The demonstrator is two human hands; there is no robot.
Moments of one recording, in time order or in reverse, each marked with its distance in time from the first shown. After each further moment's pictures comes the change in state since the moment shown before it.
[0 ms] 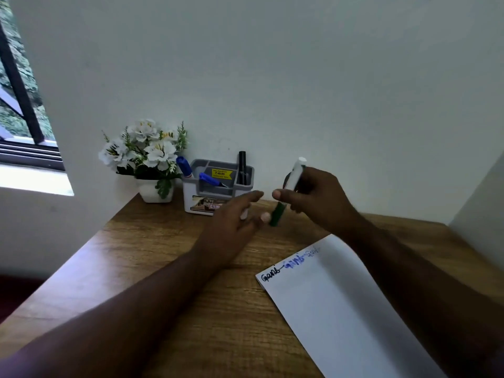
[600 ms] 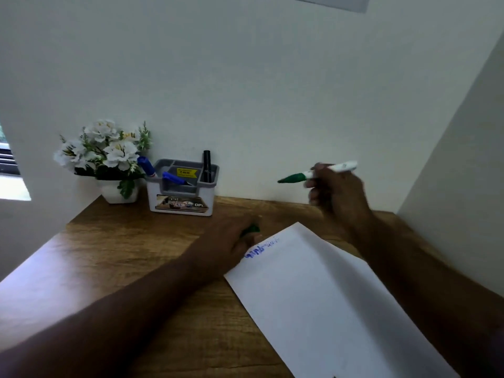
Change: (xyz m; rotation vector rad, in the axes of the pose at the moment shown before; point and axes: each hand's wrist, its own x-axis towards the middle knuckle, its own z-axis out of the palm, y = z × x) left_hand -0.016 0.038 0.030 0.210 -0.260 0.193; right_hand -0.041 0.010 -0.075 0.758 0.399 0.364
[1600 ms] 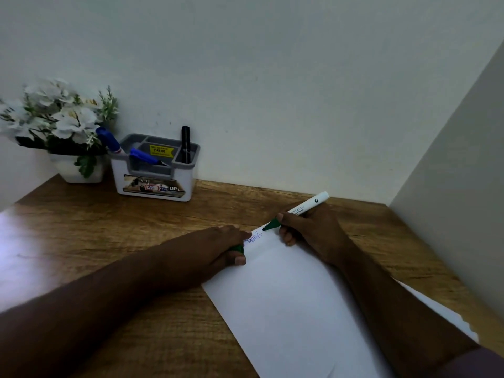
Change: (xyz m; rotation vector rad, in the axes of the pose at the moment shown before) left_hand 0.001 -0.014 0.018 0.032 -0.509 -0.091; right_hand -0.006 0.070 -0.039 -0.441 -0.261 0.052
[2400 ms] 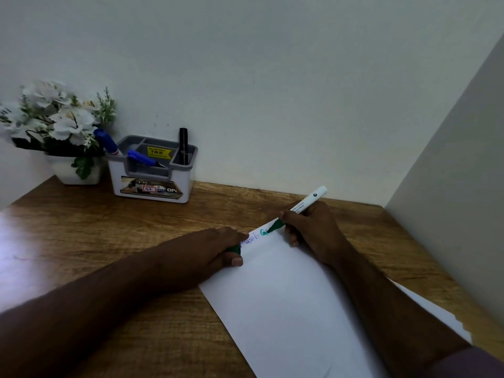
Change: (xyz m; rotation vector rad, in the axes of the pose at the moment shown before) left_hand -0.002 0.006 -0.004 -0.016 -0.022 -0.020; right_hand 0.000 0.001 -0.001 -0.010 0.091 0.004
